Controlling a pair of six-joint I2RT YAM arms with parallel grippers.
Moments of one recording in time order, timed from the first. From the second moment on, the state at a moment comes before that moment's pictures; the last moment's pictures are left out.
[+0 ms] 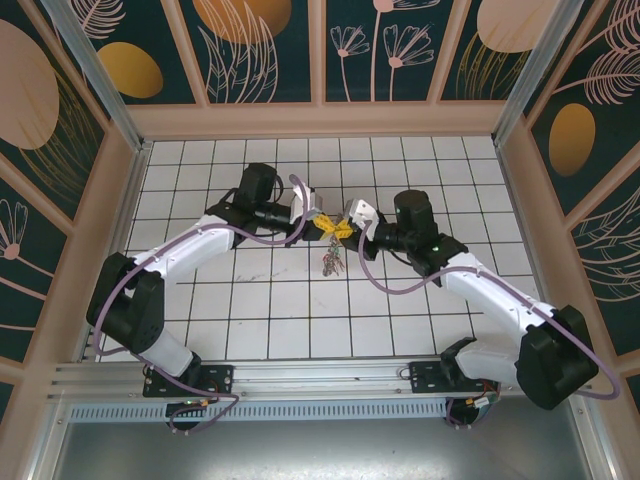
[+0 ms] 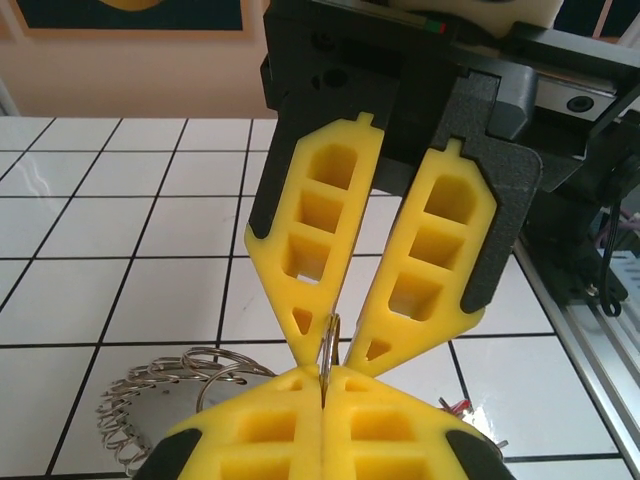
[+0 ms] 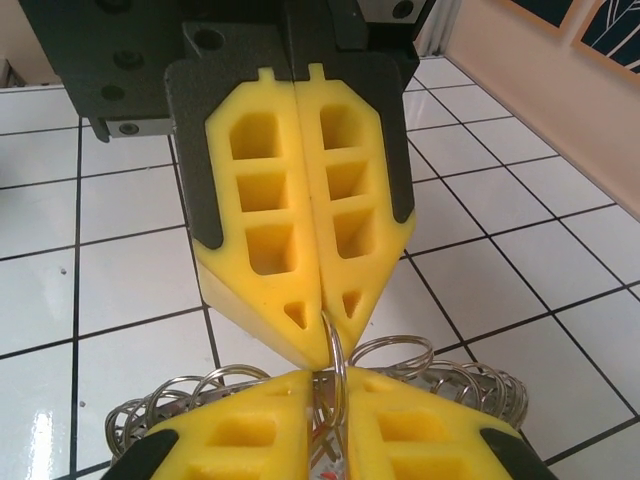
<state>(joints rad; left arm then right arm) -0.53 1.59 1.10 -0.09 1.02 0.46 0.56 1.20 0.78 -0.02 -0.60 -0.41</state>
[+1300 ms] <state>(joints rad) -0.53 1.57 1.15 -0.19 0.93 0.56 0.52 1.24 0.87 -0.13 -0.67 -0.45</state>
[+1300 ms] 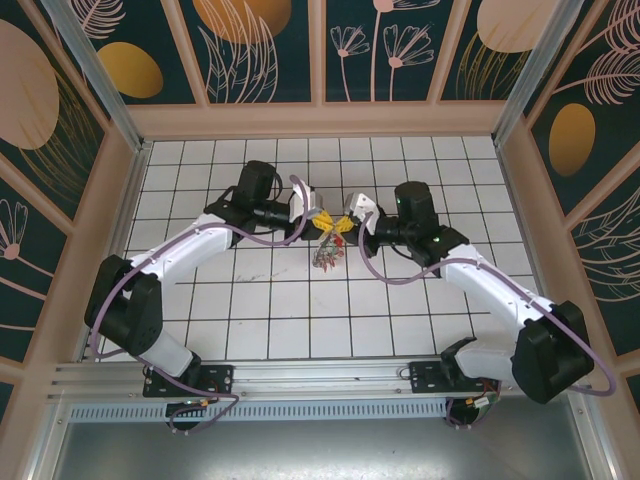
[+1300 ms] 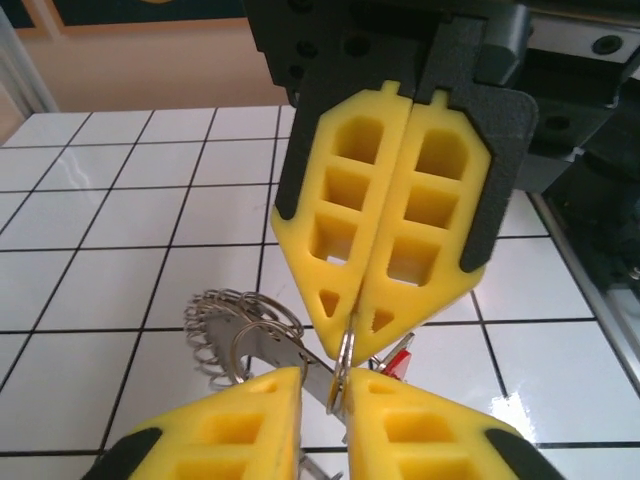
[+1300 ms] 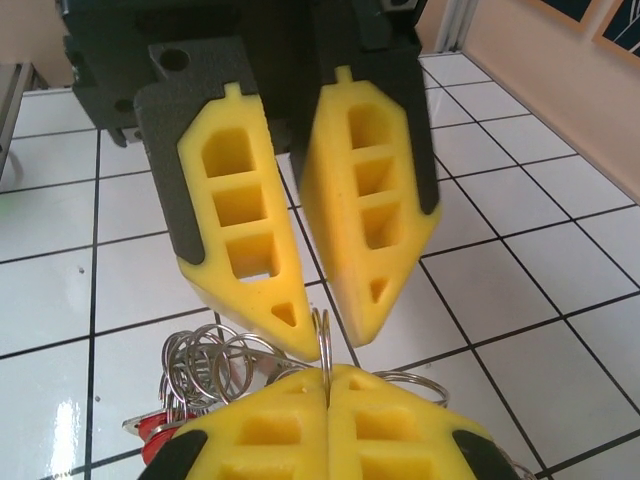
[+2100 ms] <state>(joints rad) -0.54 1.63 1.28 -0.45 0.84 0.73 0.53 1.35 1.03 -0.35 -0.65 -0.56</state>
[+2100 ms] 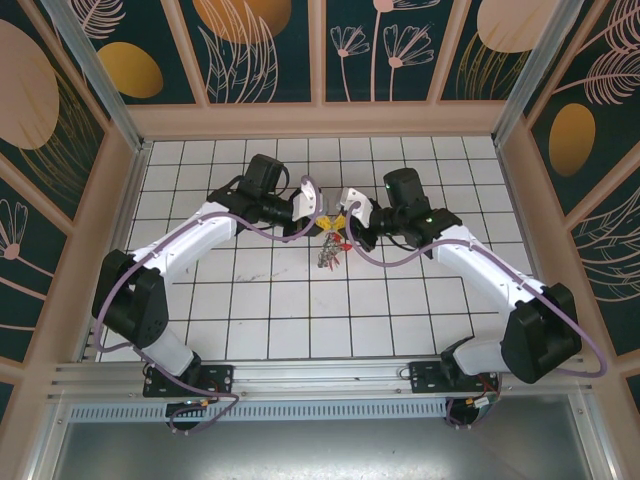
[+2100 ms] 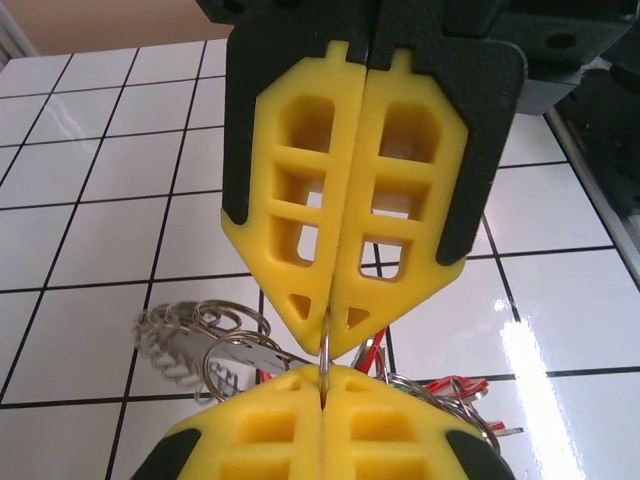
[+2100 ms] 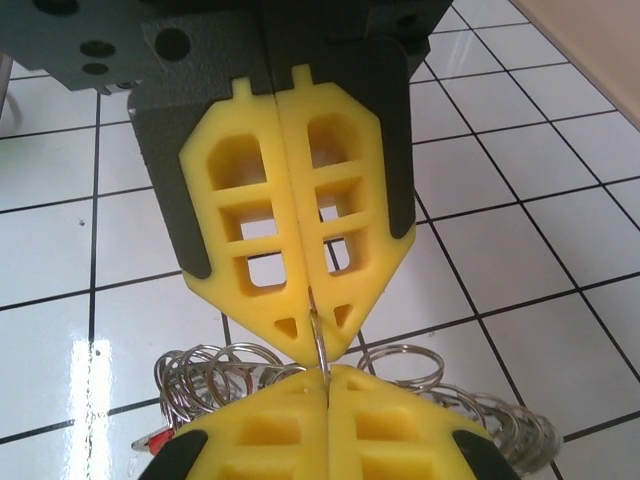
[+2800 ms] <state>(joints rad) -0.53 1.56 1.07 -0.03 1.02 0.40 0.52 1.16 0.76 -0.06 -0.64 -0.41</state>
